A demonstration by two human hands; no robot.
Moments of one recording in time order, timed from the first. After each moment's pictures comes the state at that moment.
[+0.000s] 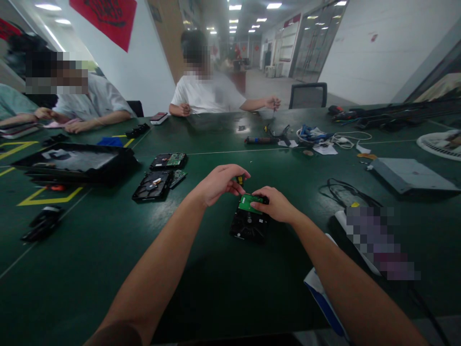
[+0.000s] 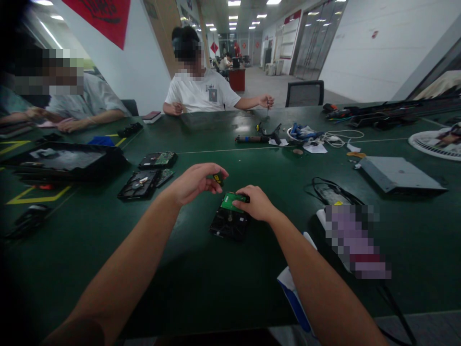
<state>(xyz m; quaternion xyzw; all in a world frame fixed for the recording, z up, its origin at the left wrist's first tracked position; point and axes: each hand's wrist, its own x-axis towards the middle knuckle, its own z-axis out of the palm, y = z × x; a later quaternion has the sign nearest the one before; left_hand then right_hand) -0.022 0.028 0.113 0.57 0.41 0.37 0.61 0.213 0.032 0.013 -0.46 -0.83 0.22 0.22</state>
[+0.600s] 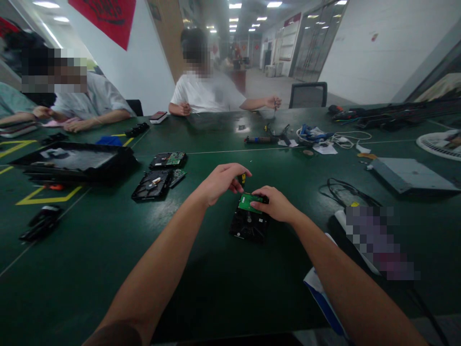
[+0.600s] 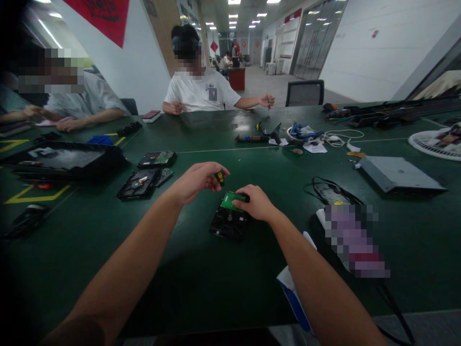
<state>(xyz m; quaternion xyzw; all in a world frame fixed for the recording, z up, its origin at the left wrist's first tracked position) -0.018 0.031 0.111 0.61 0.43 0.38 0.55 0.213 0.034 0.009 -0.45 -0.84 0.21 0.23</state>
